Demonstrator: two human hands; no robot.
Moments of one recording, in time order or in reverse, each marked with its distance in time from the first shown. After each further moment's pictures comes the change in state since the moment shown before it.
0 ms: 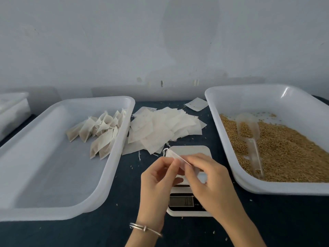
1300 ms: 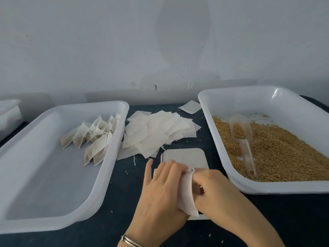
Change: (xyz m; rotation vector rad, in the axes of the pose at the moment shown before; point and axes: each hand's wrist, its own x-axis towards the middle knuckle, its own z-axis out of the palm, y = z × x) left_hand -0.003 -0.006 -0.003 1.042 -0.195 0.570; right_hand -0.002 -0.027 -0.035 -0.259 -0.408 0.141
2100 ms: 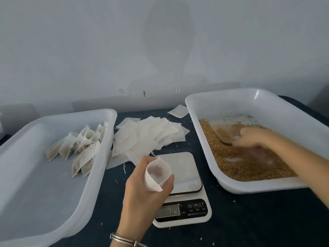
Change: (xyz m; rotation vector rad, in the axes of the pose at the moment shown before) left_hand 0.016 -0.001 -0.011 -0.533 0.146 -0.393; right_hand 0.087 0.159 -0.114 -0.365 -0.154 0.691
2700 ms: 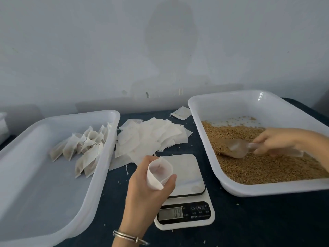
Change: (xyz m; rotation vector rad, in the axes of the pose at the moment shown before) left_hand 0.006 -0.005 -0.001 -0.042 -0.003 -0.022; right_hand -0.002 0.055 -0.018 0.194 -0.191 -0.163
